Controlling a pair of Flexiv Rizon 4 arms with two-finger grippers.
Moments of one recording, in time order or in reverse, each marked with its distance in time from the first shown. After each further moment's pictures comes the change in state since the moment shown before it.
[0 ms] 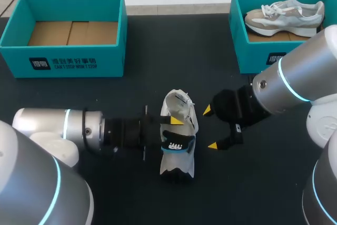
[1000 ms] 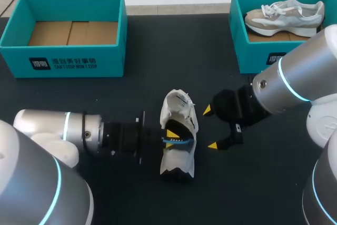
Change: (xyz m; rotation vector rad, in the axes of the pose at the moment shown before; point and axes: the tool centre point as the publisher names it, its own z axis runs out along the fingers) left arm 0.015 0.036 -0.003 -0.046 0.036 -0.001; right arm 0.000 0.000 0.000 0.000 0.001 0.000
